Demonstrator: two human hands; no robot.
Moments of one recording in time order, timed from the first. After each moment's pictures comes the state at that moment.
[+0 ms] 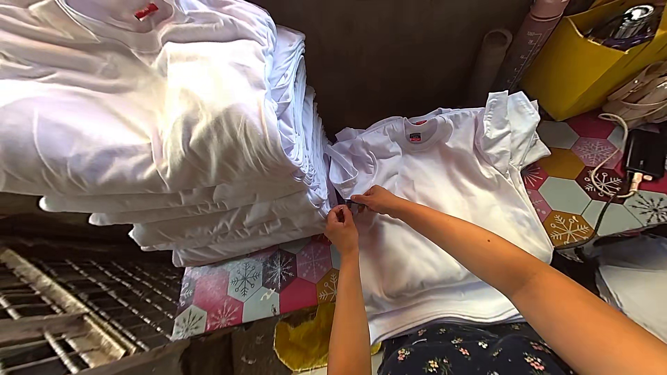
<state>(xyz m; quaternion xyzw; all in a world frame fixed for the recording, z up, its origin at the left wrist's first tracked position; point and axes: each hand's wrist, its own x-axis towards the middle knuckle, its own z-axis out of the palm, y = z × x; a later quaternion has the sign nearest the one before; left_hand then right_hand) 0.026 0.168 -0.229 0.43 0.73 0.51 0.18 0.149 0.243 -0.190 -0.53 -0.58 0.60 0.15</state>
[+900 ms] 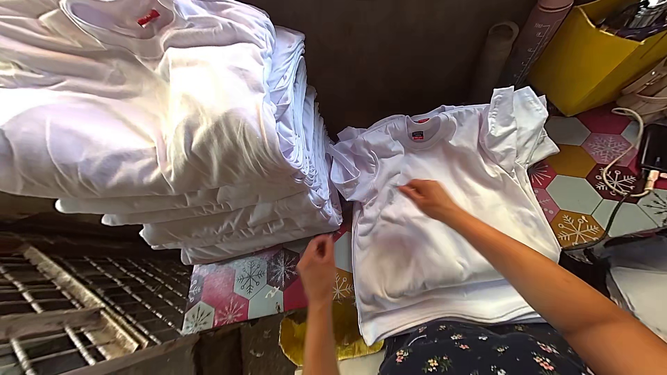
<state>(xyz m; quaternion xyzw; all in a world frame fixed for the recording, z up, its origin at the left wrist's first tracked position) -0.036 0.083 -0.188 0.54 0.74 0.37 0.18 0.258 0.208 -0.174 -0.53 -0.72 0.34 0.28</state>
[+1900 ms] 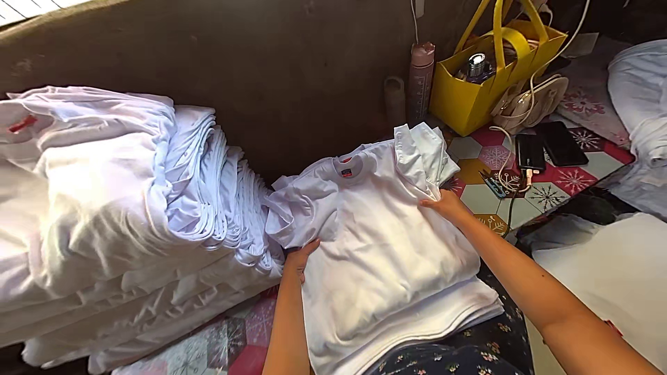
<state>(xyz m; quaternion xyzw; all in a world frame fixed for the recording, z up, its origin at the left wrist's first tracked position) 0.043 0.208 -0.209 0.37 0.73 0.32 0.47 0.467 0.206 -0.214 -0.77 -0.44 0.39 0.25</state>
